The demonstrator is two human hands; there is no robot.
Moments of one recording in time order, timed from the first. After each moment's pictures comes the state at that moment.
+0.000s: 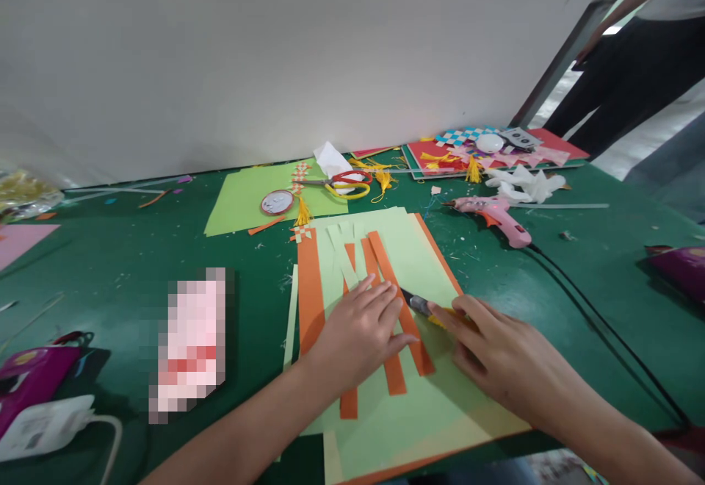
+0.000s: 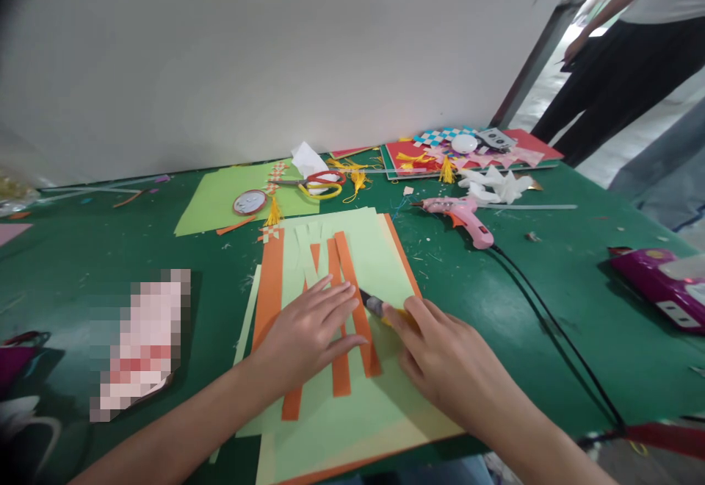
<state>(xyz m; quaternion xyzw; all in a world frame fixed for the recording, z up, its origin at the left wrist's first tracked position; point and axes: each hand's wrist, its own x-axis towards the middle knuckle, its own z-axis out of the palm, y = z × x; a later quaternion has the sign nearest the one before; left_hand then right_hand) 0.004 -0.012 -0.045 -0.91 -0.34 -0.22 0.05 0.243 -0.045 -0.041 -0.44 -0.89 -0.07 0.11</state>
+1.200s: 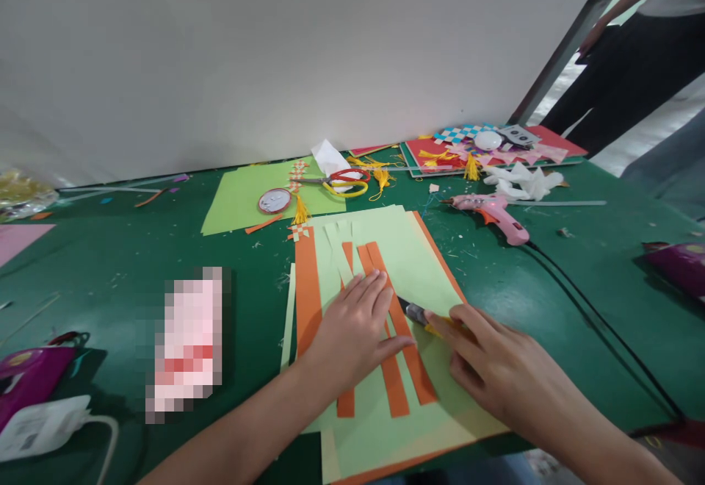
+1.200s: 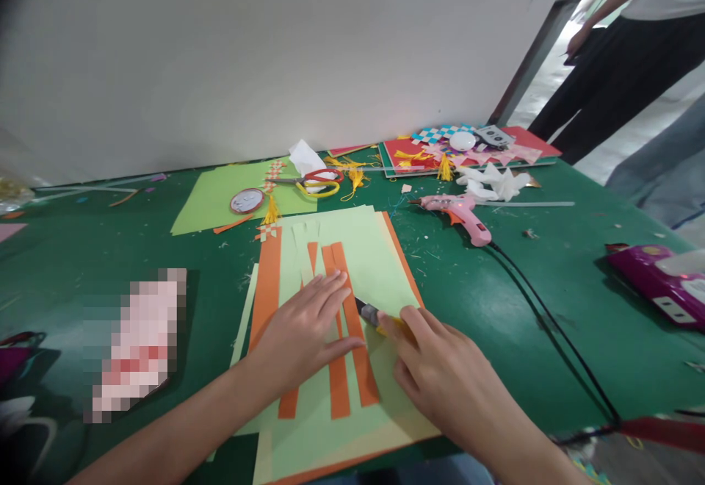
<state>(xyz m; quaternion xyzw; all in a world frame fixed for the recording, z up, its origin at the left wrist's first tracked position) 0.004 -0.016 -0.049 -0.91 -0.39 -0.16 0.06 0.238 -0.061 -0.040 -0.45 -0.89 -0.04 0.11</state>
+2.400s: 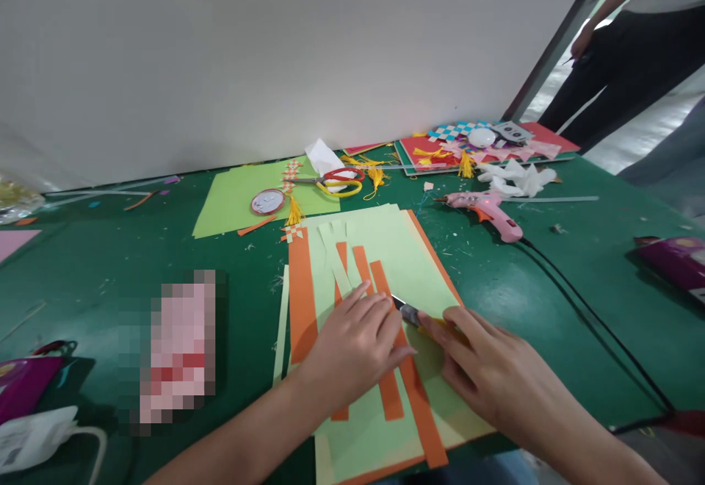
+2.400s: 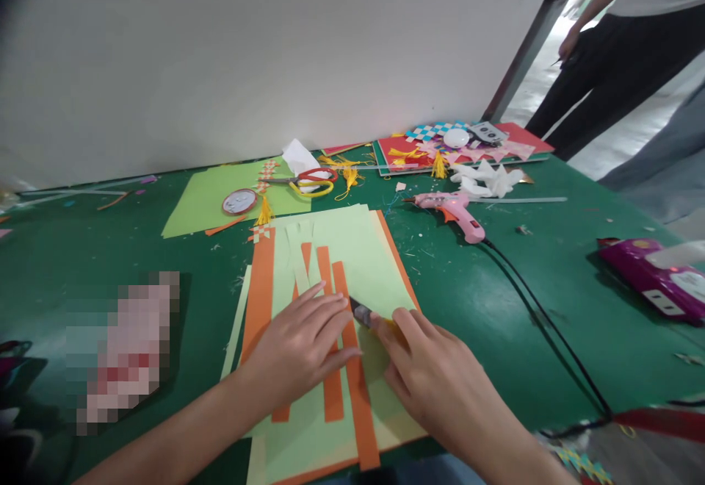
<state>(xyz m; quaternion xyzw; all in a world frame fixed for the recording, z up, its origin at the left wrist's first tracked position) 0.011 -0.023 -0.038 -0.92 -0.31 -0.21 0.07 0.234 -0.062 -0.036 -0.45 -0.88 -0.03 0.11</state>
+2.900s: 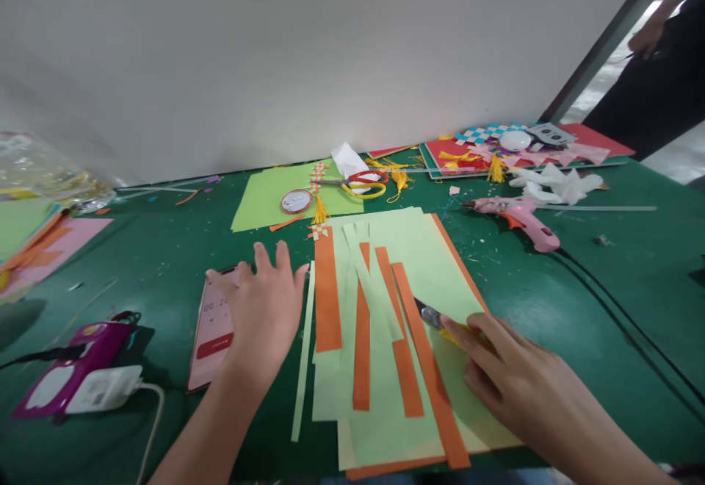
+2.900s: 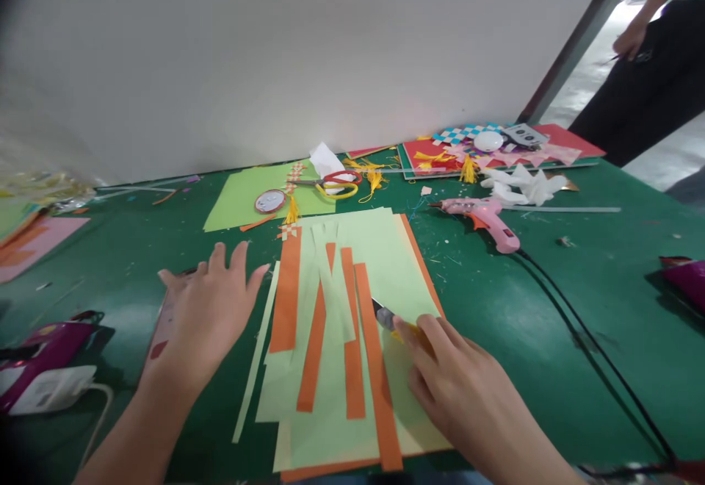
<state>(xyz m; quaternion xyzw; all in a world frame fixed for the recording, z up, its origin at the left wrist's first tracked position) -0.063 -0.007 0.015 -0.63 -0.74 0.08 0.20 0.233 -0.066 -0.040 -0.44 -0.88 -0.07 0.16</state>
